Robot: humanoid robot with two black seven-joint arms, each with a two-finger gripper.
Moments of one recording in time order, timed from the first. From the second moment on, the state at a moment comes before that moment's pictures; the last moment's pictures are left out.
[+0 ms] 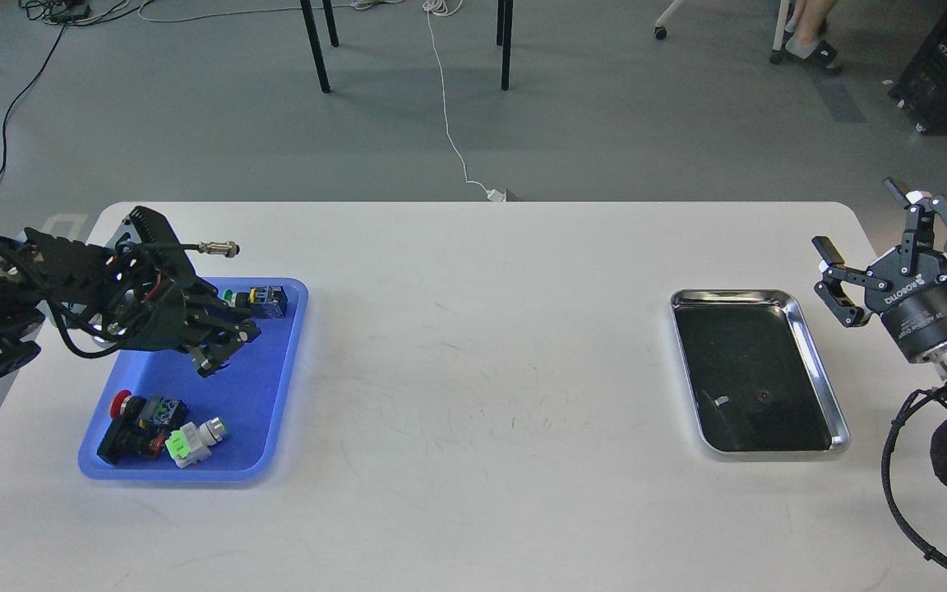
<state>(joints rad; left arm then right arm) -0.96 0.87 -0.12 -1.20 2.18 -0.31 -0.49 0.29 -0.64 0.95 0.99 -0.28 0.49 0.49</state>
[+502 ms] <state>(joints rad) -0.89 0.84 -0.14 -1.09 2.18 -0.32 -0.49 0.29 -0.64 0.95 0.99 -0.28 0.49 0.49</state>
